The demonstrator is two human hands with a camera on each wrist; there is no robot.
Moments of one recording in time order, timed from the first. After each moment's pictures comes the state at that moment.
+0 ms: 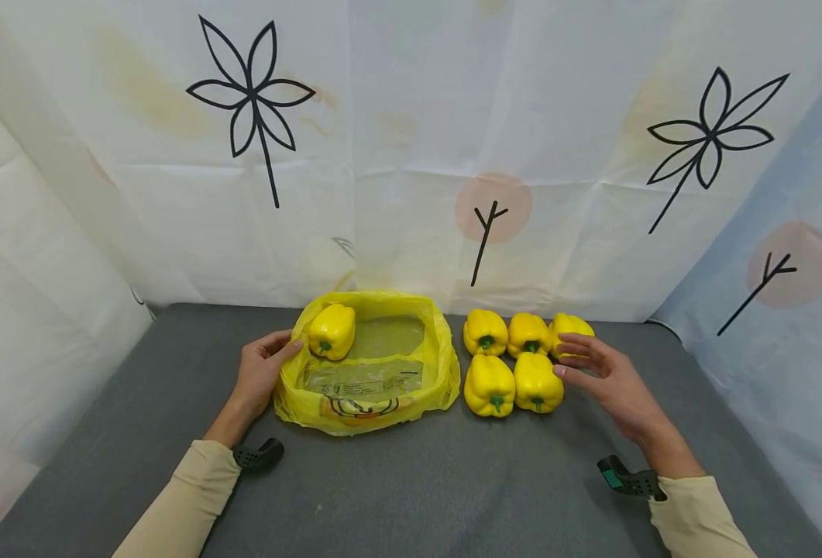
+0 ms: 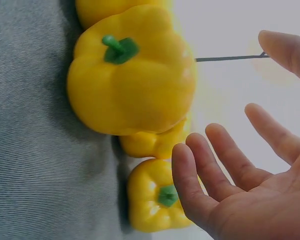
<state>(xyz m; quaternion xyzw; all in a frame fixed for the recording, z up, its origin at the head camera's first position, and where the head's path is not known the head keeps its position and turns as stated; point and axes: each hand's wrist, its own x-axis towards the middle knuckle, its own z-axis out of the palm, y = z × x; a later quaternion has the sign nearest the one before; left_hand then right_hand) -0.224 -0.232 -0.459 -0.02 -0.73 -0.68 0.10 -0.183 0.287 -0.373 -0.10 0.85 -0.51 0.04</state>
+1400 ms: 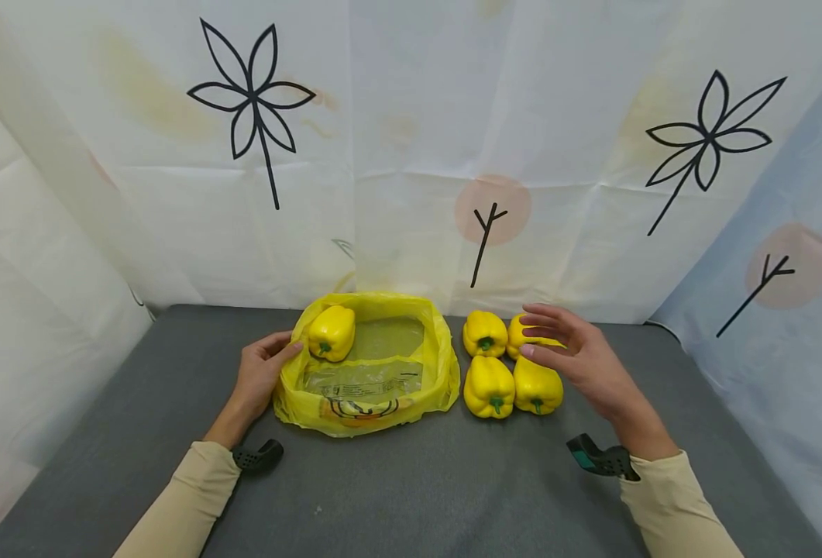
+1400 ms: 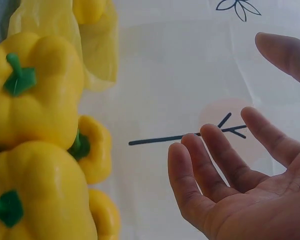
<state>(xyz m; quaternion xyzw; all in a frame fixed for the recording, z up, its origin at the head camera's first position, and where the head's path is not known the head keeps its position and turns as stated) -0.224 -0.232 -0.458 -0.02 -0.72 -0.68 0.10 -0.185 0.235 -0.328 -0.19 0.81 -0.55 0.03</state>
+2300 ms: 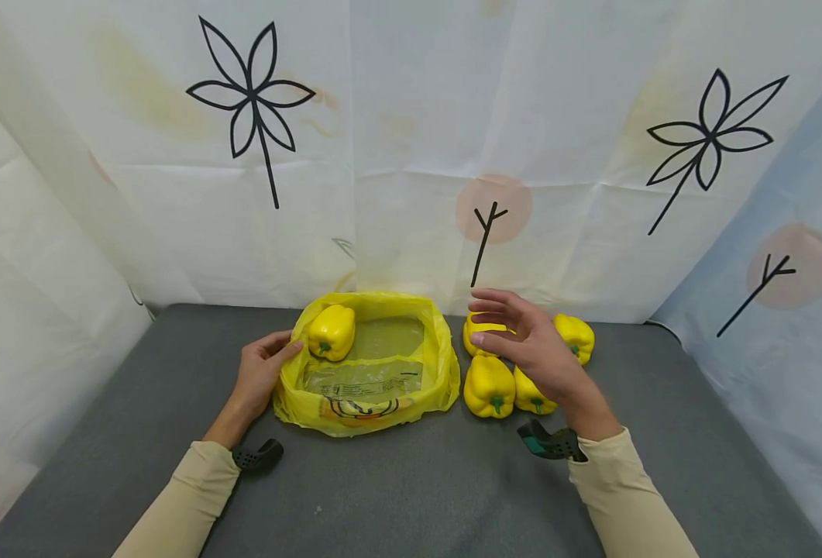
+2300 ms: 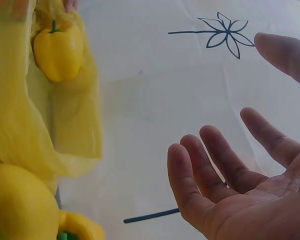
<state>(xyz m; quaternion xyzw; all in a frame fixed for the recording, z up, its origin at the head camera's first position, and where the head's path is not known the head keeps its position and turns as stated) -0.225 -0.232 -0.458 -0.01 -0.73 -0.68 0.09 -0.198 0.178 -0.319 -0.24 0.75 -0.61 0.06</state>
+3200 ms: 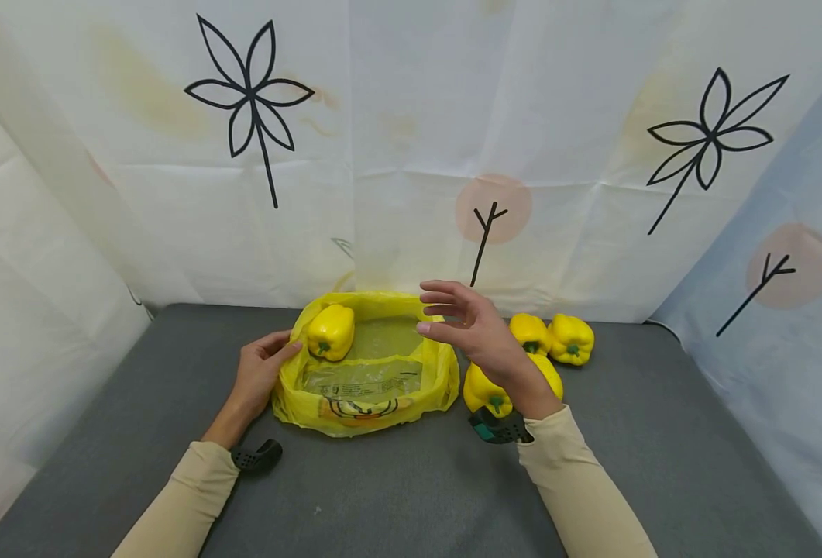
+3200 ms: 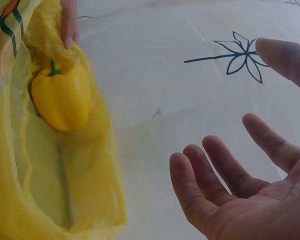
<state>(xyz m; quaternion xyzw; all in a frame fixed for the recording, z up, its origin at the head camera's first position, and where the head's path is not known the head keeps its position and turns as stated) -0.225 -0.232 -0.458 -0.01 -0.73 -0.68 0.09 -0.217 0.123 -0.323 -0.27 0.71 -0.64 0.09</state>
